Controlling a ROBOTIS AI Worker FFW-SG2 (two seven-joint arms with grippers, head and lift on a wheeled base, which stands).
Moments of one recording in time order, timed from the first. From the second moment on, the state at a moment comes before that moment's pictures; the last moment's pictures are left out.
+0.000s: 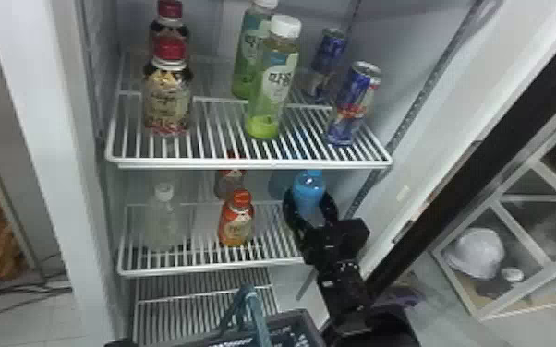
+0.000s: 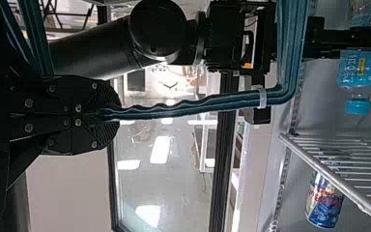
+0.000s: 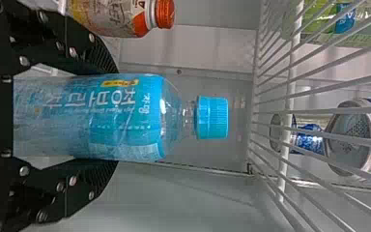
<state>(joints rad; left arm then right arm) 0.33 0.16 -0.30 -1.79 1.42 1.11 -0.49 0.05 -0.17 -0.01 -1.28 -0.06 -0.36 0.04</state>
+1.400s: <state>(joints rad) 0.33 0.17 -0.30 -1.79 1.43 1.11 -0.50 0.52 -0.18 -0.09 -1.88 -0.18 -0.23 0.11</state>
